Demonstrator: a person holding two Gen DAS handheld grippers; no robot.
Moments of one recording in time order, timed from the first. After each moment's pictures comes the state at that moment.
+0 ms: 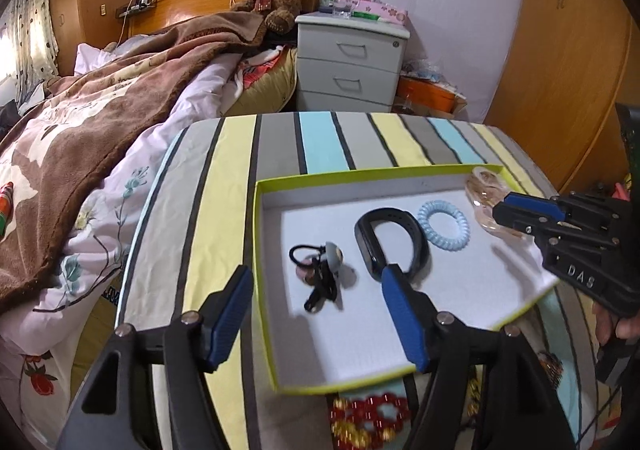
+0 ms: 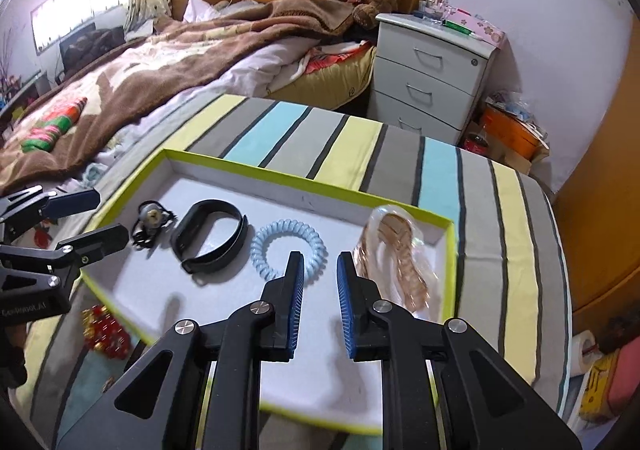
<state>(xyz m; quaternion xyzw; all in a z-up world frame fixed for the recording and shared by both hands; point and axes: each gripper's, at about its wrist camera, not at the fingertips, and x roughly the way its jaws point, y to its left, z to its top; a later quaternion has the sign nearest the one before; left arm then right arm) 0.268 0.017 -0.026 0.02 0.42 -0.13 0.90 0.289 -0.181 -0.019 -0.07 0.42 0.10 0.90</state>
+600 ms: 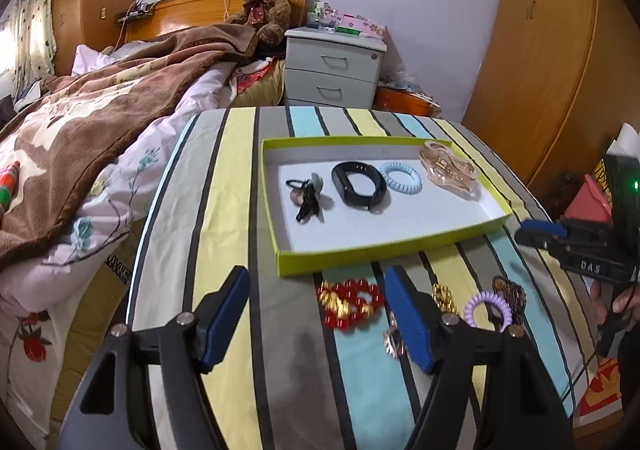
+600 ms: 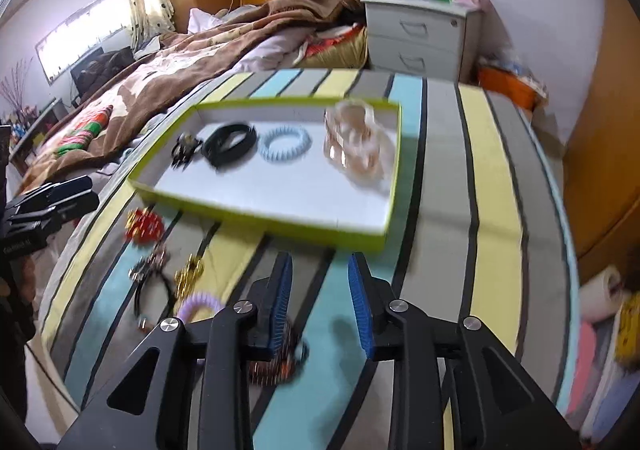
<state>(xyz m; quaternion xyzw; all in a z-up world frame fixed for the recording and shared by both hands) 0.175 0.049 -0.018 0.00 0.39 -0.16 0.91 0.182 -0.242 -0.034 0.01 0.45 0.13 0.89</state>
